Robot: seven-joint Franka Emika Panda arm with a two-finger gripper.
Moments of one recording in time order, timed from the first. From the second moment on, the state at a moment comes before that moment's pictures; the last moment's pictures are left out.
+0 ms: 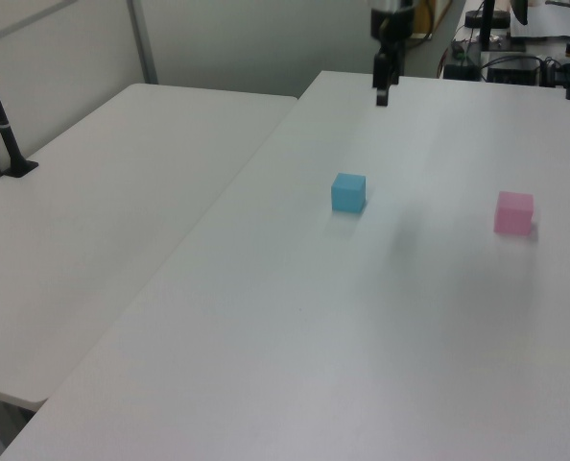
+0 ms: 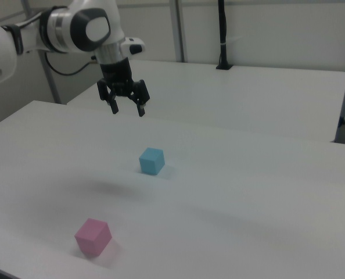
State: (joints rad) arm 0.07 0.28 -0.07 -1.42 -0.04 1.73 -0.06
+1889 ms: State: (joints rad) arm 0.08 0.63 -0.08 -1.43 -0.09 2.08 0.01
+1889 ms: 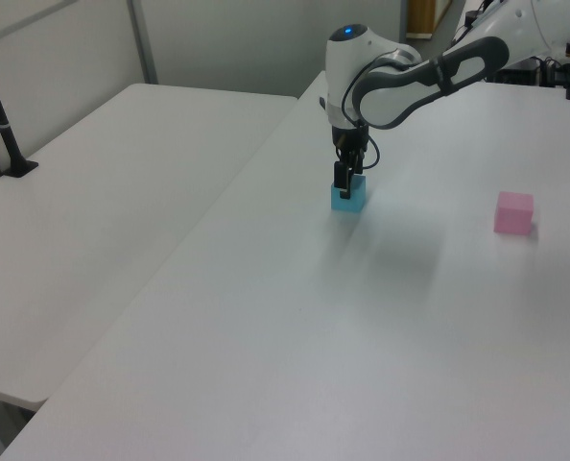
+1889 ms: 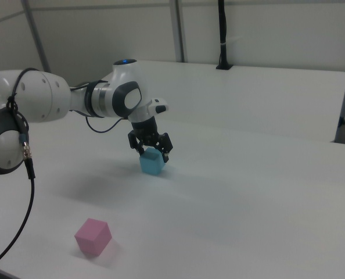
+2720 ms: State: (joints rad) arm 0.08 0.61 -0.07 -1.41 -0.09 2.09 0.01
